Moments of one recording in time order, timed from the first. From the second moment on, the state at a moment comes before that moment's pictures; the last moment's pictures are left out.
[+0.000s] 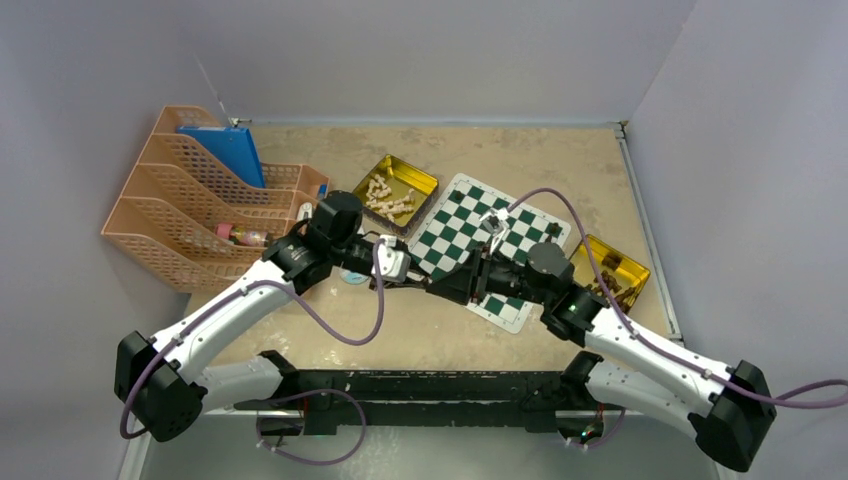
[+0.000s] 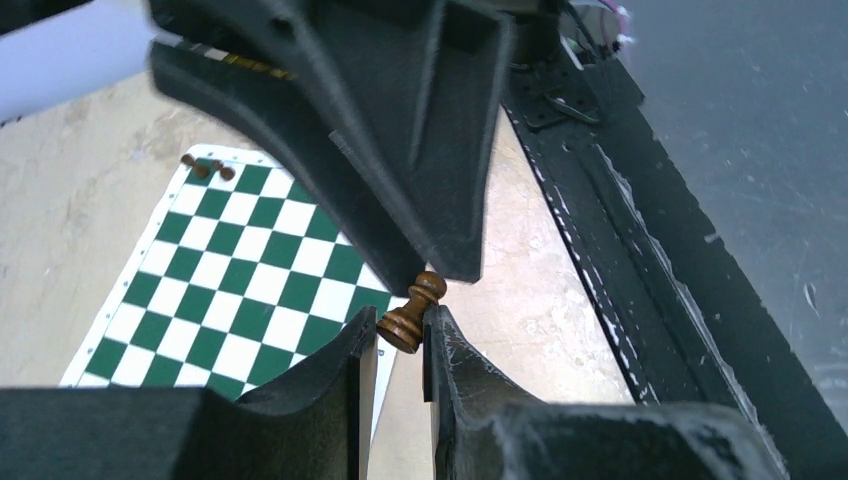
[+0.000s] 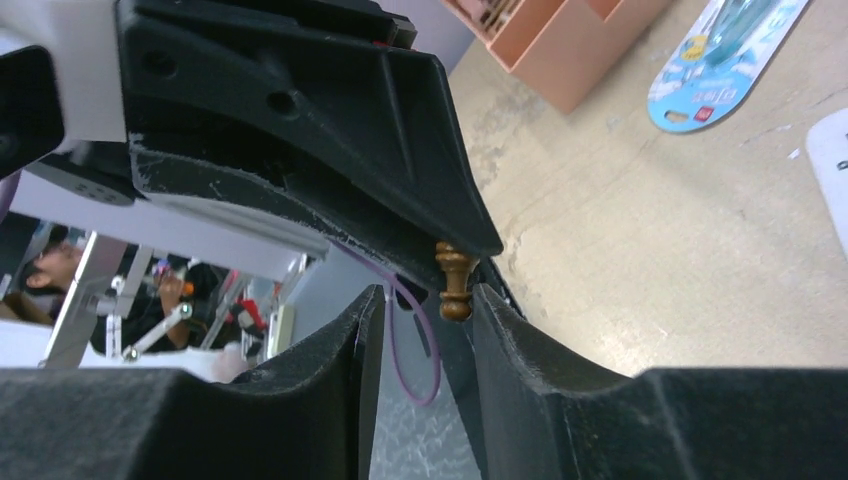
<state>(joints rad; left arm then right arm) -0.66 1.13 0.94 -0.40 1.03 0.80 0.81 0.91 0.57 0.21 -0.49 0.84</state>
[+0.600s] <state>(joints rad) -0.66 1.08 0.81 0.19 0.79 0.05 0.81 0.75 0.51 0.32 -0.21 0.93</state>
